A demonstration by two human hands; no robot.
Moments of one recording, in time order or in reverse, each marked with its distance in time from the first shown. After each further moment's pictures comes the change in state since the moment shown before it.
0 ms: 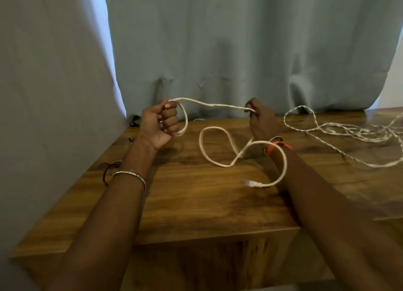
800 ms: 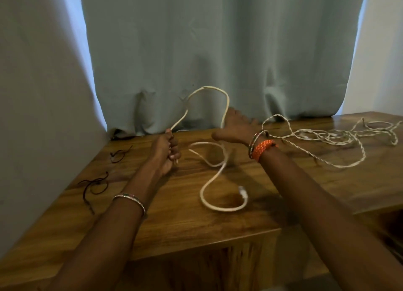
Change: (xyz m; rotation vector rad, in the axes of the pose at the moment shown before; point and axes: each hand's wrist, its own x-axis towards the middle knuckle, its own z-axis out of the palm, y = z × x) left_hand 0.016 -0.060 0.013 0.405 0.626 0.120; right_hand 0.001 -0.070 -0.042 -0.436 -0.548 0.277
